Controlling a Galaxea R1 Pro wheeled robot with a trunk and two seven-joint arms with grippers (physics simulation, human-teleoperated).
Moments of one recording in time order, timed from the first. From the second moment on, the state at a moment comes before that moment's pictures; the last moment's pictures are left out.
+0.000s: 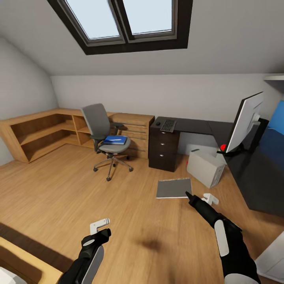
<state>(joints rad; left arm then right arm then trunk) -0.30 -0.10 -0.12 -1.02 0.34 0.35 0.51 -0.45 0.12 -0.47 -1.17 -0.23 0.46 0.45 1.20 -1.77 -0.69</state>
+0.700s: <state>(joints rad) -0.30 -0.11 -0.14 -0.89 0.34 0.31 0.51 -0.46 0.12 -0.09 -0.68 -0.04 -0.15 -0.18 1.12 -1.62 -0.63</state>
